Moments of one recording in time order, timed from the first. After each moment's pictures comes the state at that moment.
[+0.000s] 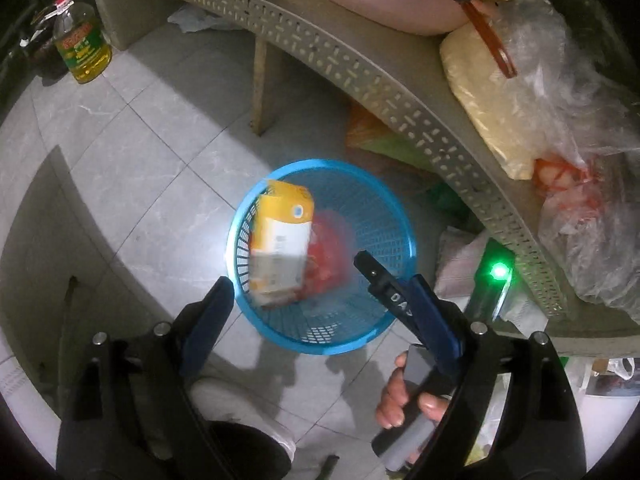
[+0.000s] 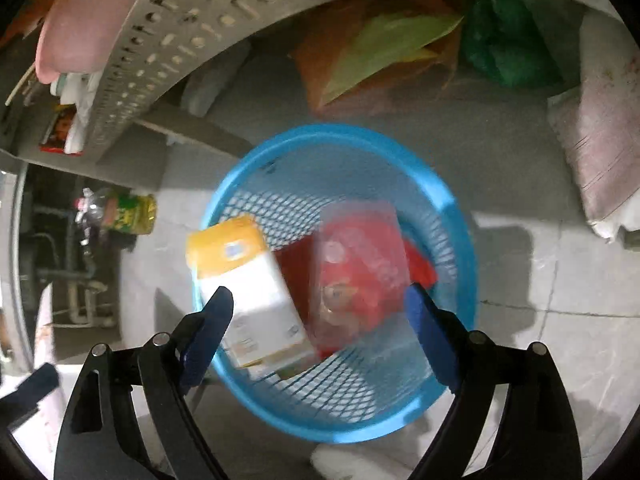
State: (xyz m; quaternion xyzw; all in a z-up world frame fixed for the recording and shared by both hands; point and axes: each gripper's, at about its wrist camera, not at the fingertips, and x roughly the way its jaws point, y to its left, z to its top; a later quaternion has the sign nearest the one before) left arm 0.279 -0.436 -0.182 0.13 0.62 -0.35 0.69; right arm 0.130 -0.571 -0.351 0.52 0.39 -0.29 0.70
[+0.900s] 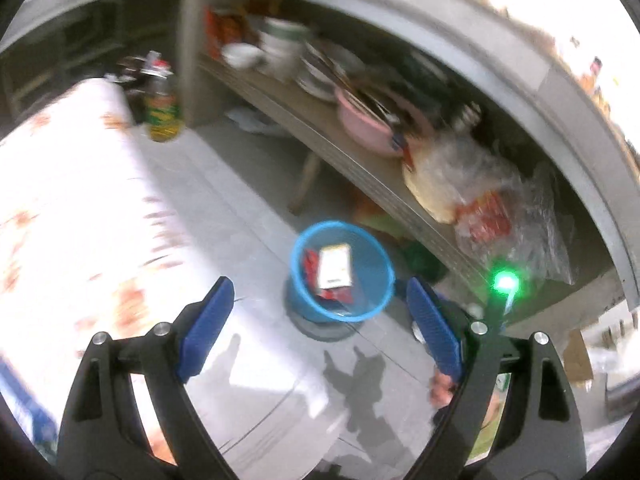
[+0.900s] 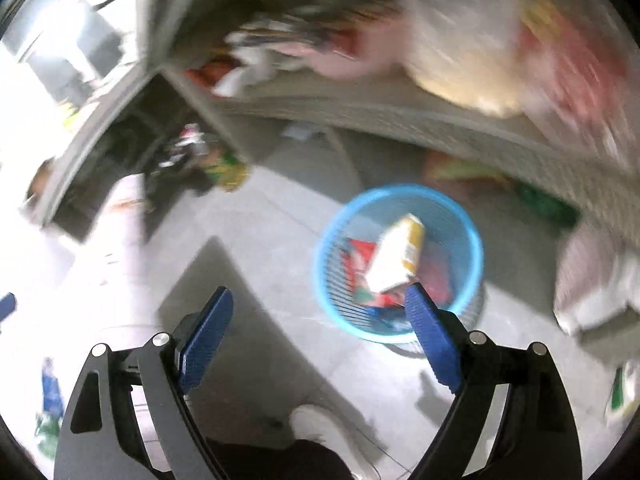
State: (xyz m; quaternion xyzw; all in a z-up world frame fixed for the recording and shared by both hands) left arm 0.175 -0.182 0.015 0.01 0.46 -0.34 0.82; right arm 0.080 -0.452 -0.153 0.33 0.35 -0.16 0.86
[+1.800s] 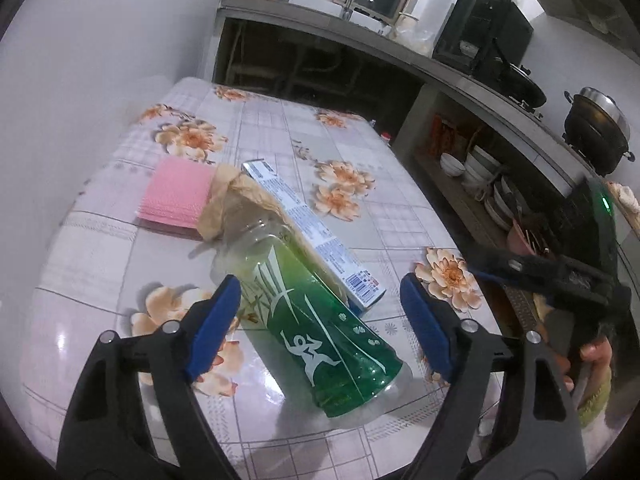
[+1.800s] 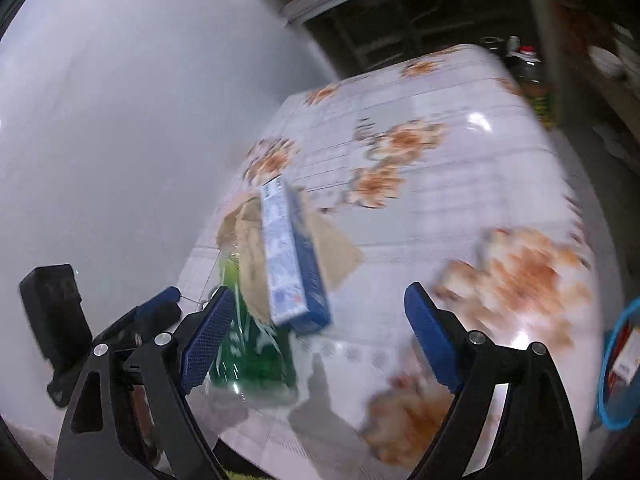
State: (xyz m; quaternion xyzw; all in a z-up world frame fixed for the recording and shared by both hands) left arm 0.106 0.143 0.002 -0.15 0.36 -0.07 0.92; right arm 0.222 -0.096 -0.017 0.15 0.45 0.31 0.83
